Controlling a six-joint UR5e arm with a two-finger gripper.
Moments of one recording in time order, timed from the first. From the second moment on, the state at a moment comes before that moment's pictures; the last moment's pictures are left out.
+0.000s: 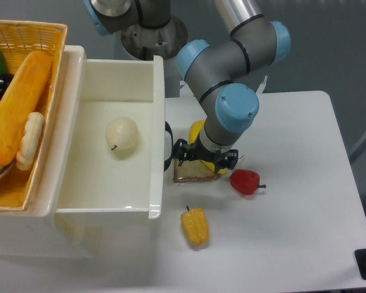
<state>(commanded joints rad) 2.52 -1.91 -1.62 -1.33 1.40 0.64</state>
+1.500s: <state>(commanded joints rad) 2.36 -1.90 -1.62 -1.36 1.38 0.65</state>
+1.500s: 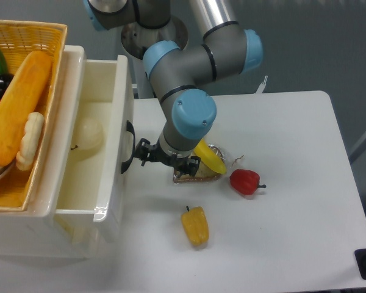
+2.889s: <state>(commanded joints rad) 2.32 -1.89 -1.62 -1.37 1.38 0.64</state>
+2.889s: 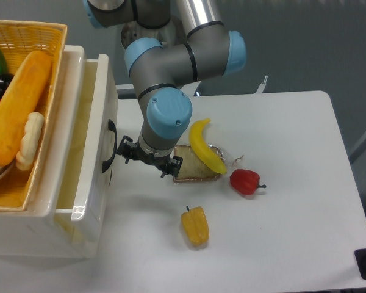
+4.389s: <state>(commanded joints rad) 2.30 -1.89 -1.62 -1.38 1.37 0.61</state>
